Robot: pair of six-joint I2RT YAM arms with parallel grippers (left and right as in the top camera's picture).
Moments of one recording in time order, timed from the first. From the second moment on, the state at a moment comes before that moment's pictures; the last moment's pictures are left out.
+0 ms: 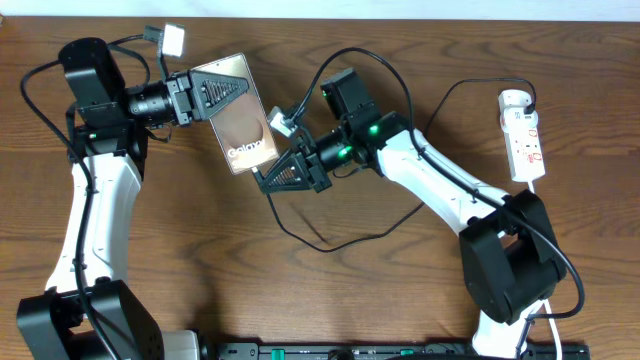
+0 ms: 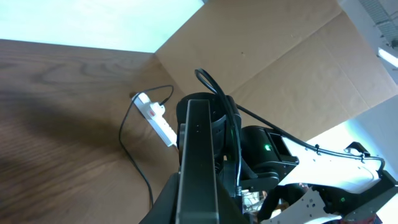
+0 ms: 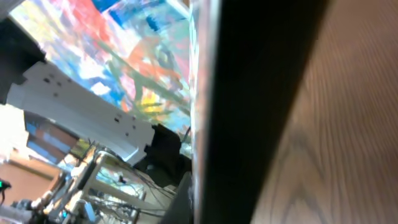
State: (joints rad) left arm 0.18 1.55 1.19 0.05 1.47 -0.54; right arm 0.59 1.95 1.45 -0.39 -1.39 -0.08
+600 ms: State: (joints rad) left arm 0.18 1.55 1.19 0.05 1.48 -0.54; right arm 0.59 1.95 1.45 -0.39 -1.39 -0.07
